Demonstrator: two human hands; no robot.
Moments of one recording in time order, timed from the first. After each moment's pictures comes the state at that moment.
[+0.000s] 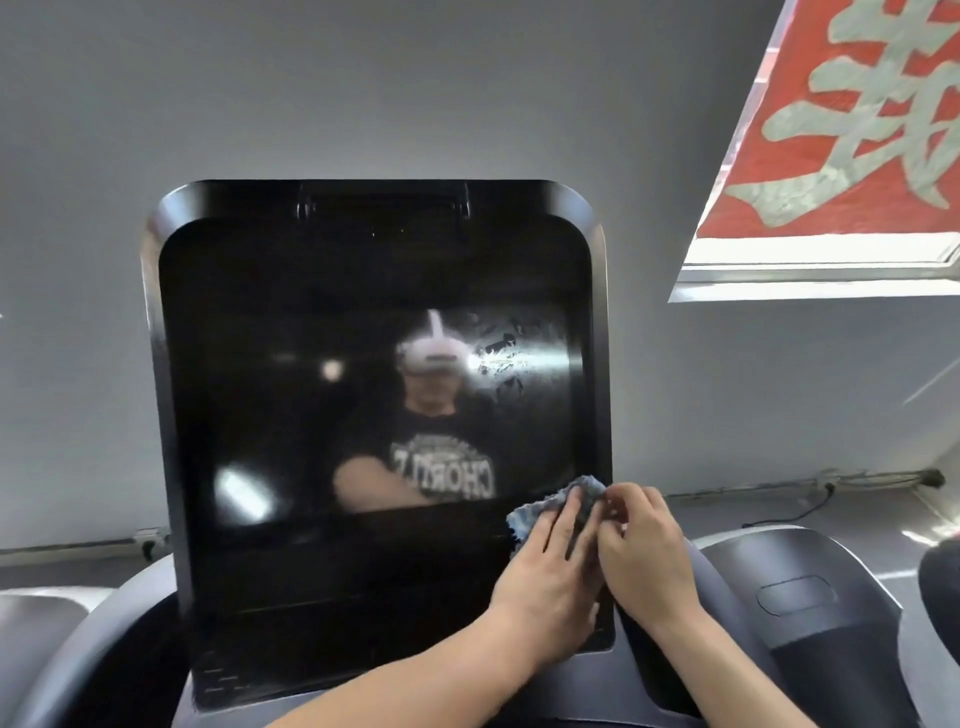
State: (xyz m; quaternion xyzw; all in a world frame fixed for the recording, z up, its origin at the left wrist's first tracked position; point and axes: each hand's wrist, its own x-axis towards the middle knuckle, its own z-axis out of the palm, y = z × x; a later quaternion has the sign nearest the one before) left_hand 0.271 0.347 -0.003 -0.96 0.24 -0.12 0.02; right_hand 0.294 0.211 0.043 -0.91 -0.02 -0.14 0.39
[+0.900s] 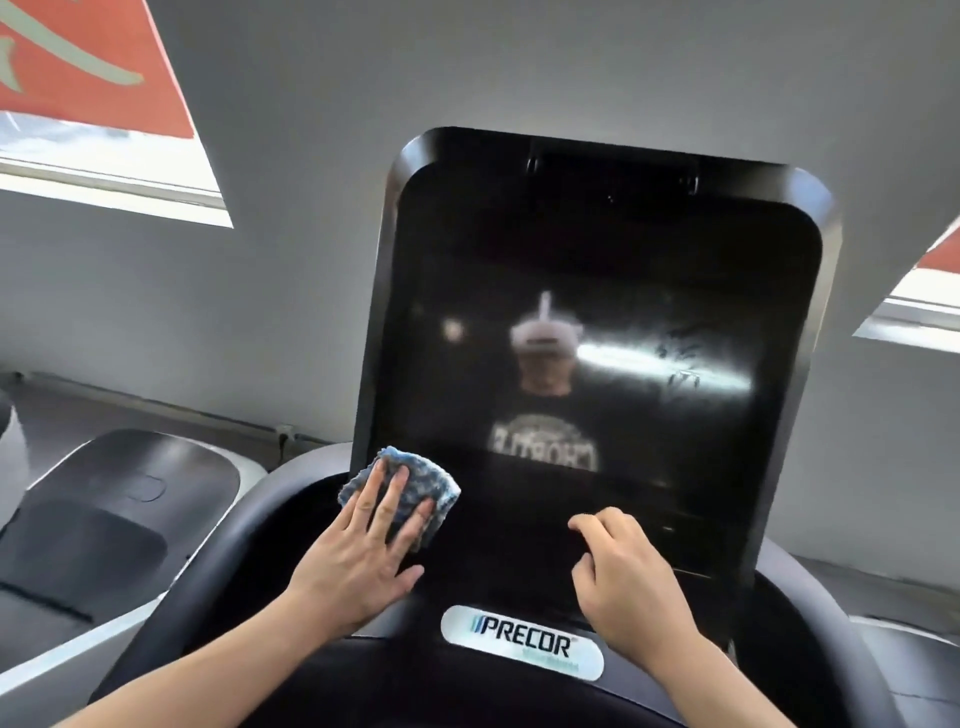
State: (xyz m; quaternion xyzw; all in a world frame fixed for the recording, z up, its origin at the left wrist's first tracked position) left_hand 0.117 0.640 -0.043 -0.99 0.04 -0.12 0.11; right_hand 0.244 0.321 0.013 -0.93 -0.32 -0.02 0.19
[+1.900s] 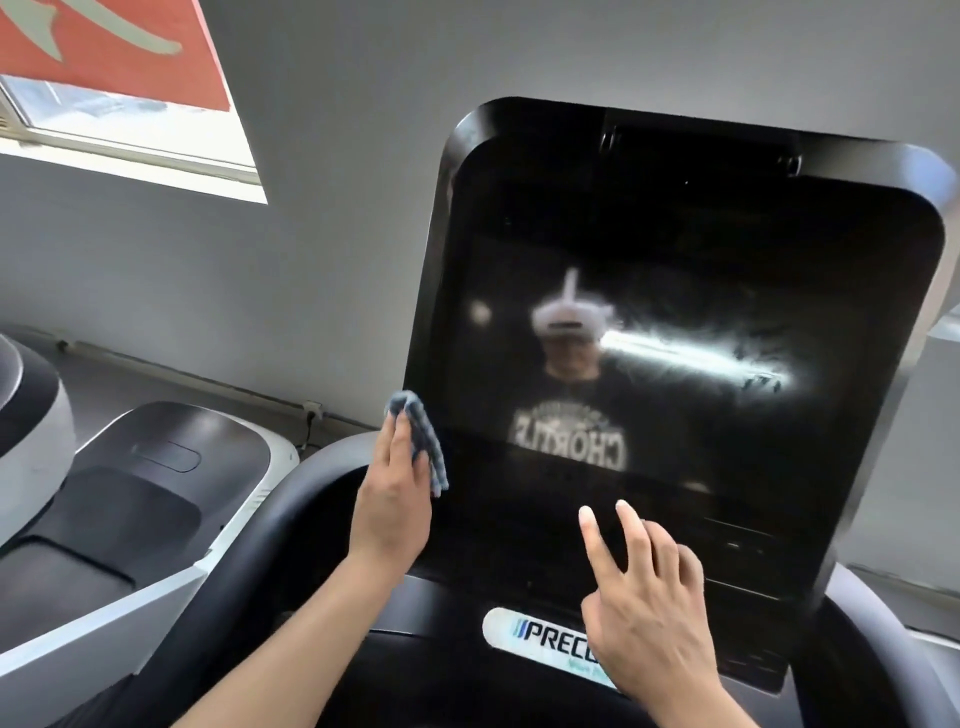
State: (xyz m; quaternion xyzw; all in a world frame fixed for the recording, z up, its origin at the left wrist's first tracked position) left_hand 0.158 0.646 -0.020 -0.88 -0.23 -0.32 -0.26; right_hand 0.213 0.352 -0.006 -0.94 -0.33 -0.11 0.02
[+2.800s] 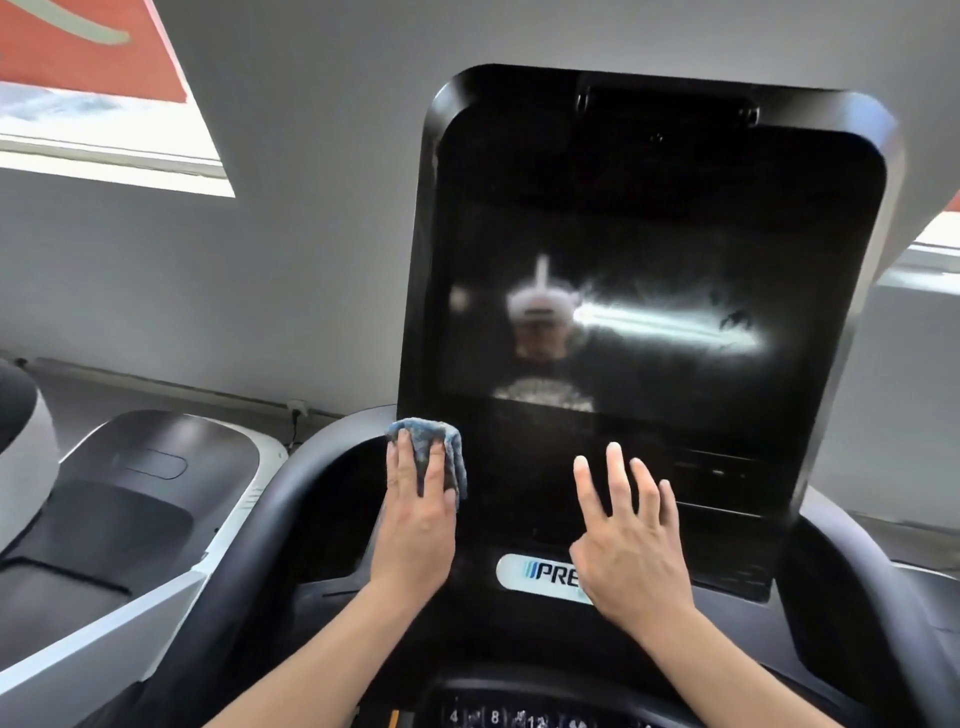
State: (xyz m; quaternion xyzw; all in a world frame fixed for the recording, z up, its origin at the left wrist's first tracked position) left_hand 0.109 0.615 -0.066 -0.97 -0.17 -0.16 -0.11; right_hand 0.194 0.369 -0.014 -0.95 -0.29 -0.06 -0.03
